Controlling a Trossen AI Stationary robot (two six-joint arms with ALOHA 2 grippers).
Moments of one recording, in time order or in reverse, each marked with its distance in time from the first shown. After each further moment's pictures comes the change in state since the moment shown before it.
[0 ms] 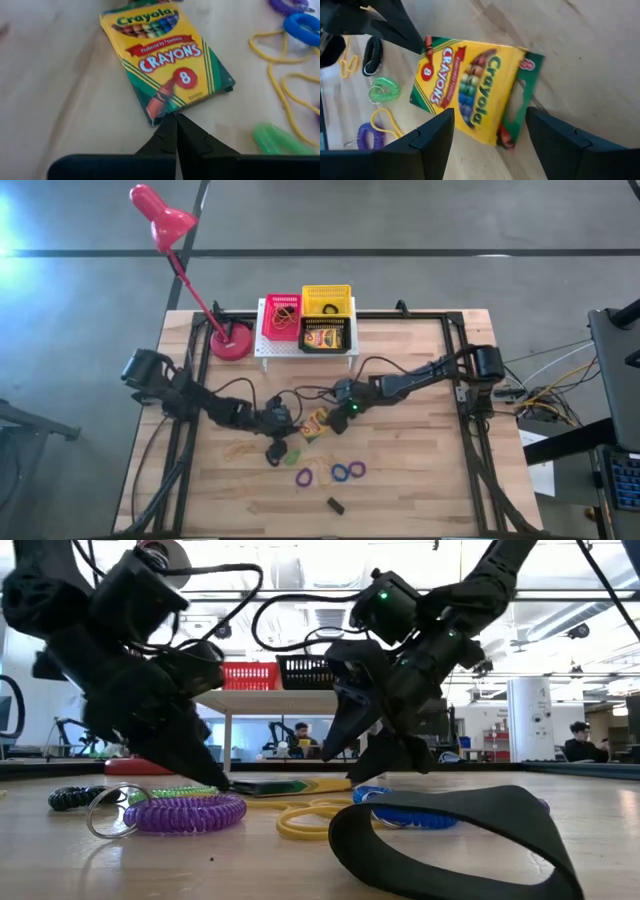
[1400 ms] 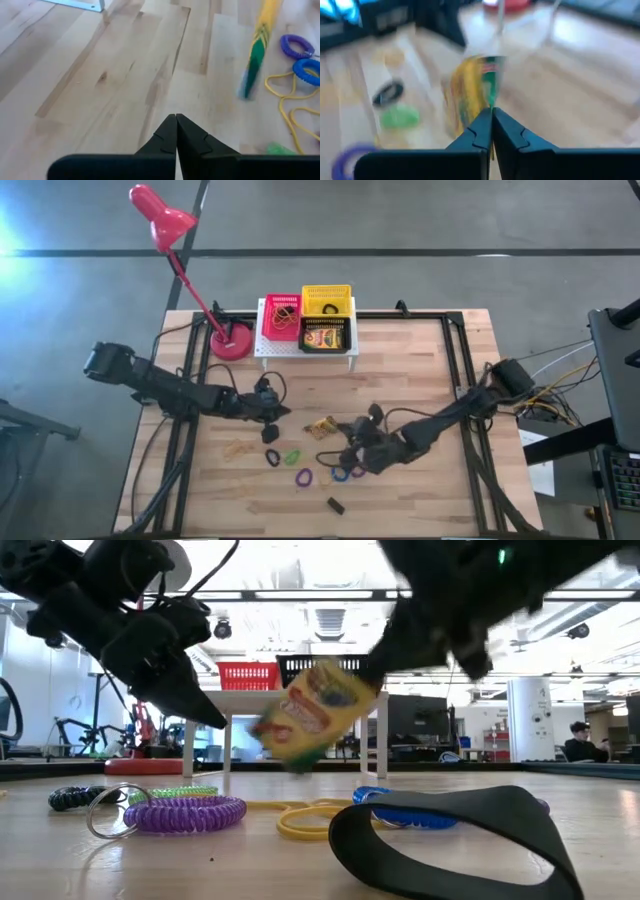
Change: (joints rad) left arm 0.046 -0.374 -0.037 -0.246 -0.094 0.072; right arm 0.480 -0.142 -0.021 0.012 1.053 -0.090
